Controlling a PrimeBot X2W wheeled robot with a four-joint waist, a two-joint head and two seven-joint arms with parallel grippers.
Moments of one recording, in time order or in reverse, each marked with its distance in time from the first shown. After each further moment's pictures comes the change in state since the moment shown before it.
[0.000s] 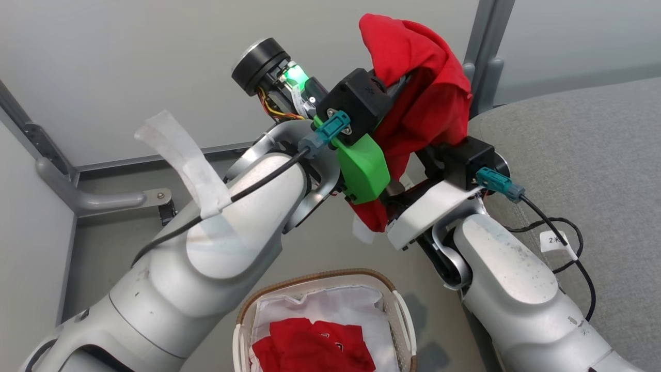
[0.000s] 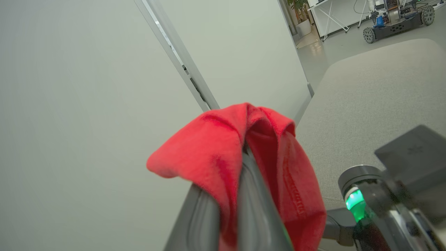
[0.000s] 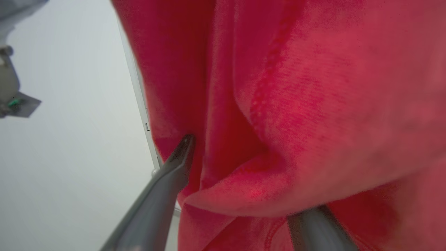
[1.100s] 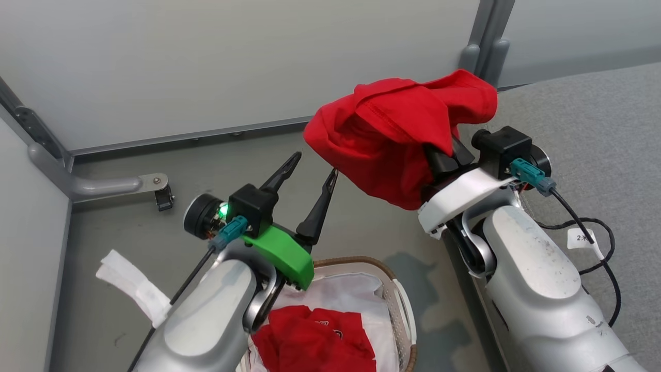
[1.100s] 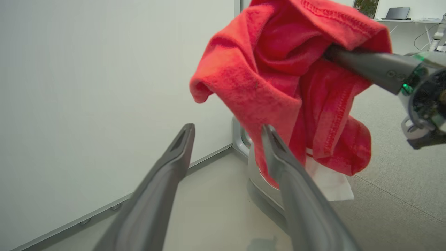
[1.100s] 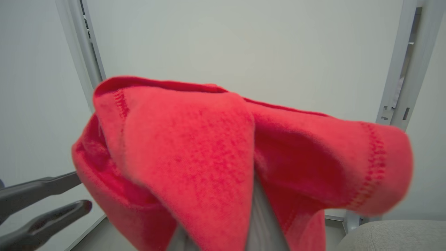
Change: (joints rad) left arm 0.380 0.024 0.131 0.192 -0.160 0.043 -0.279; right arm 0.013 0.000 -0.173 0.034 -0.128 0.000 0.000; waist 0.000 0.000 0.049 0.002
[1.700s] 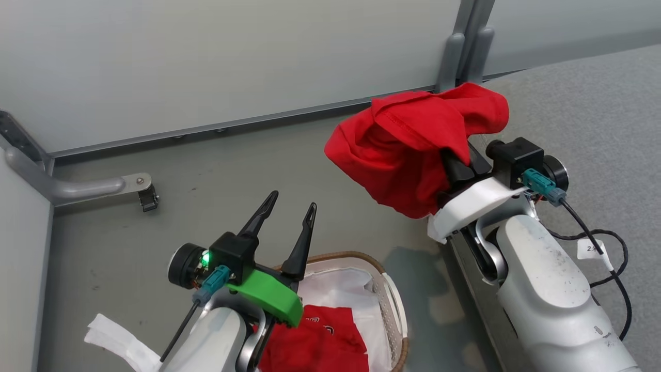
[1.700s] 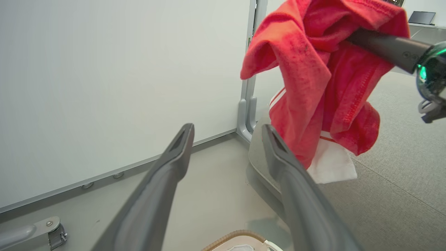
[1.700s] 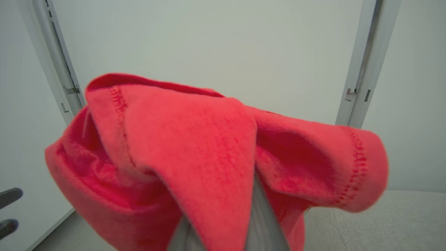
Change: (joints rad) left arm 0.236 -0.028 0.169 -0.122 0.123 0.015 -0.002; right arm 0.048 0.000 -0.080 0.003 -0.088 0.000 0.000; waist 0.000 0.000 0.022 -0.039
